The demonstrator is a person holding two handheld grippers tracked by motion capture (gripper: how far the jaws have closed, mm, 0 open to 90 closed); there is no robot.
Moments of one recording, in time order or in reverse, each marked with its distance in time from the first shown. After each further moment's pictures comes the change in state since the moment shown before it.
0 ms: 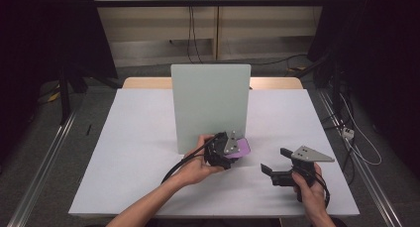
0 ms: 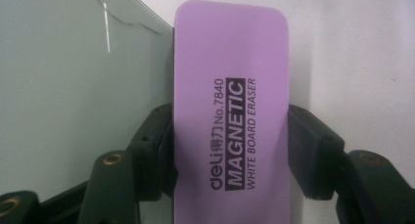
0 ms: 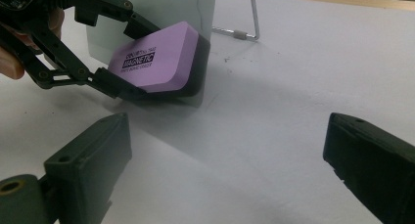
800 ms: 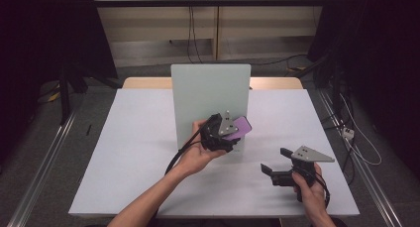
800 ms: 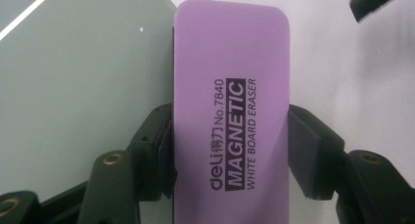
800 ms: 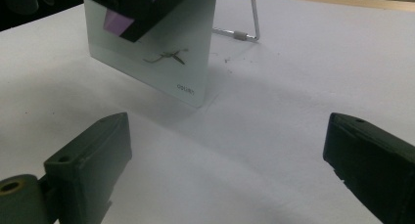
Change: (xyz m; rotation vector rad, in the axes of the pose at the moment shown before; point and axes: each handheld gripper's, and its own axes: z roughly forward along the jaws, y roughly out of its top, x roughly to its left) left arm 0.025 0.021 -0.028 -0.129 0.106 -0.101; right arm 0.000 0.000 0.000 -0.002 0.002 0.000
